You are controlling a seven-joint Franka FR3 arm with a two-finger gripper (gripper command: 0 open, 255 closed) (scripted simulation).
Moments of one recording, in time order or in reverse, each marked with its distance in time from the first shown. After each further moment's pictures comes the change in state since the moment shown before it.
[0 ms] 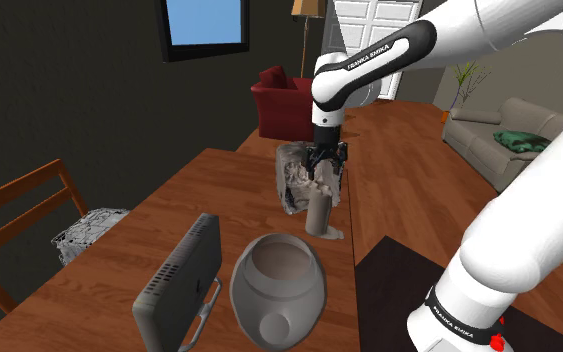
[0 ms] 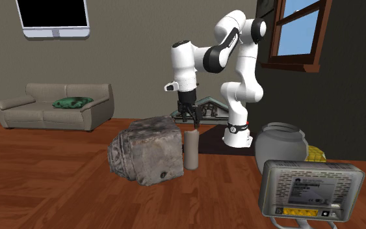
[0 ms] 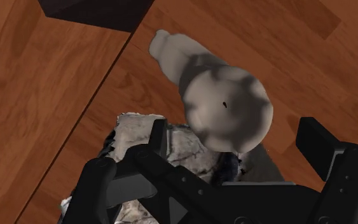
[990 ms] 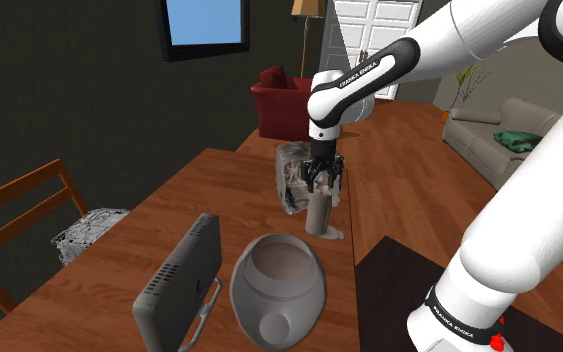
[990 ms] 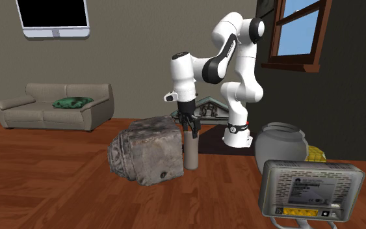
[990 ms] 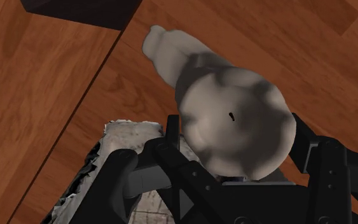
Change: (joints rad) arm 0.001 0.069 0.000 -0.040 0.008 0.109 -0.001
